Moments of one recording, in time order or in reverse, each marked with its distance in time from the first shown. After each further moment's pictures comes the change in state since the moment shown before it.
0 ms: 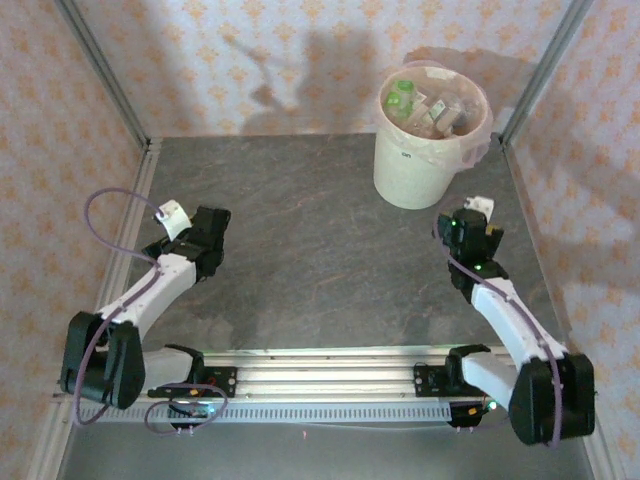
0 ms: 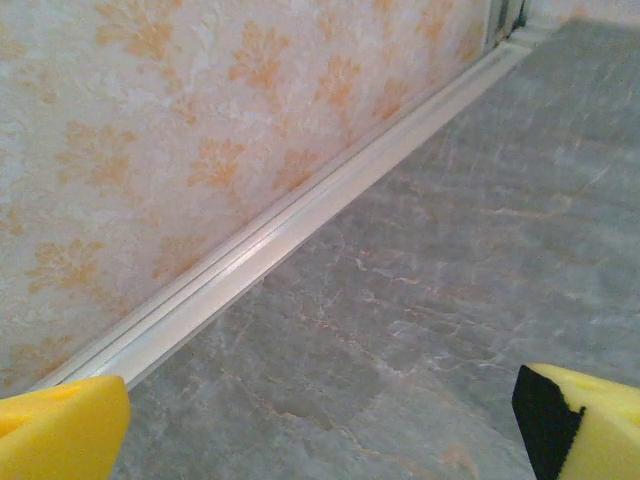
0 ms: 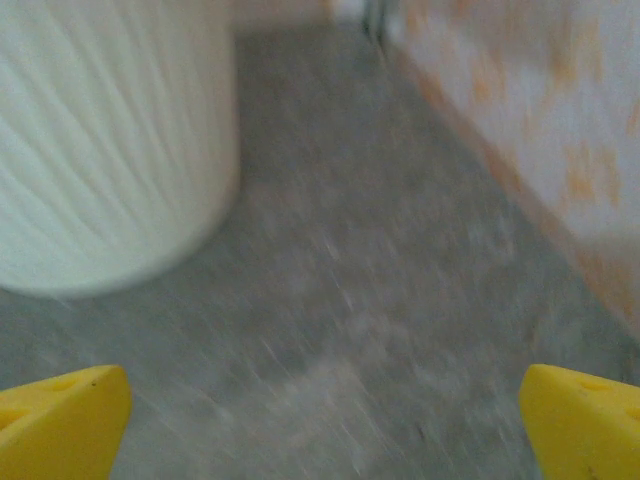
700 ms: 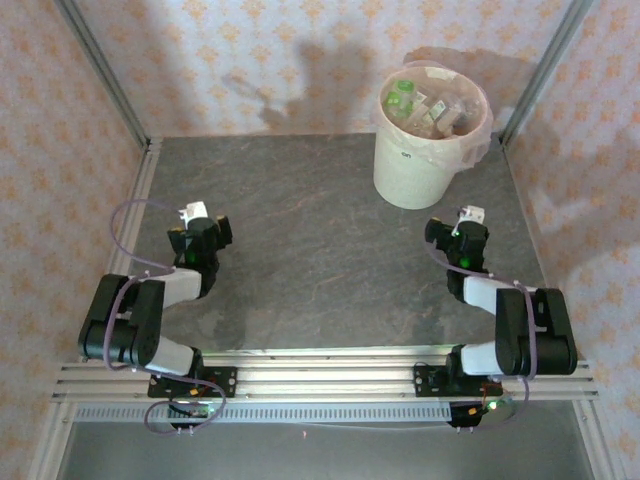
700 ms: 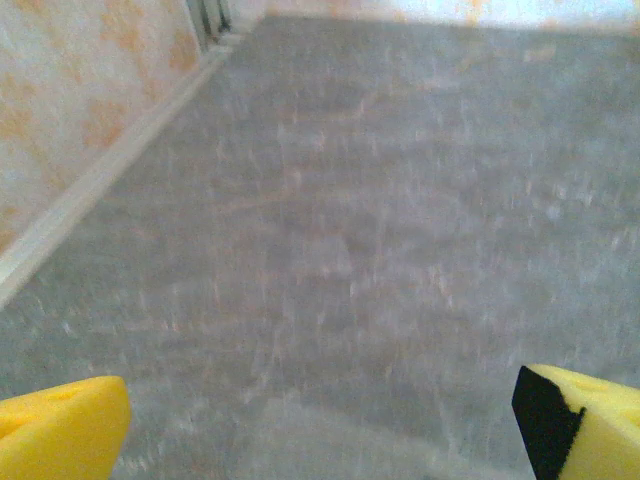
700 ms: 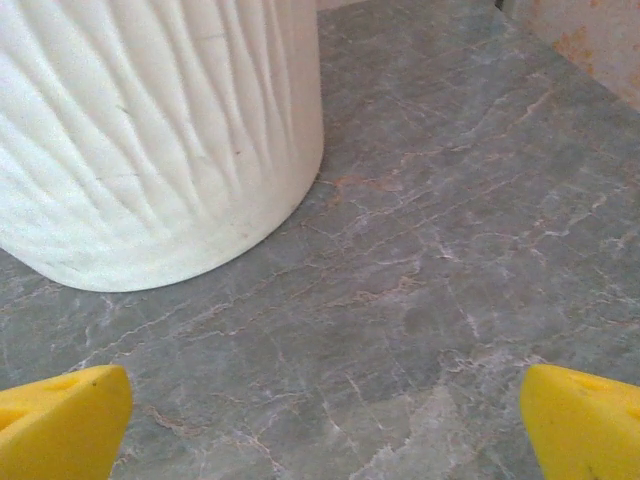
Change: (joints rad) left arm 0.096 0.214 -0.312 0.962 0.525 0.471; right arm -0.108 0.309 -0.161 0.651 -0.336 -0.018
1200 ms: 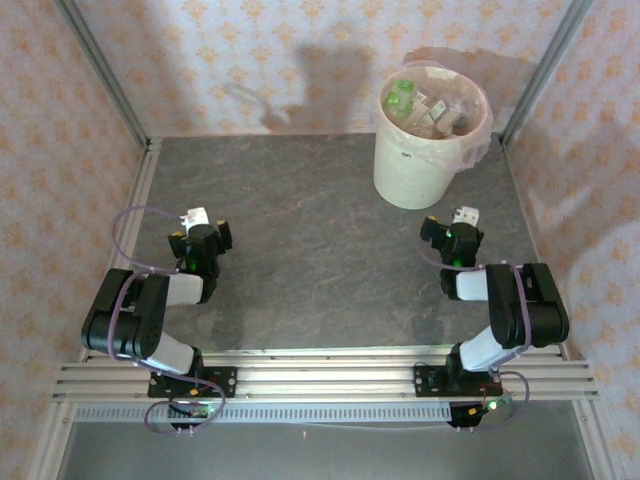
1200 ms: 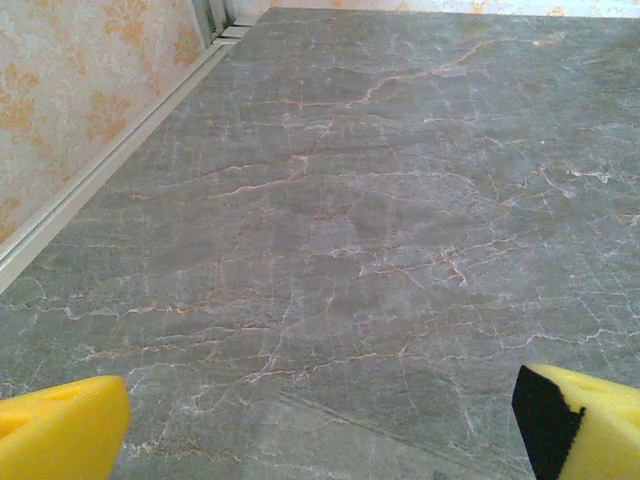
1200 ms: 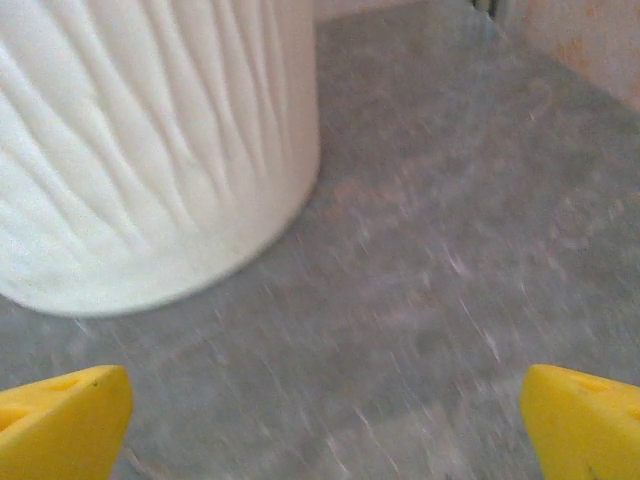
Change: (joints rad) left arm -0.003 0.027 -0.027 0.093 -0.020 0.014; right arm 0.042 0.160 0.027 0.169 0.086 0.007
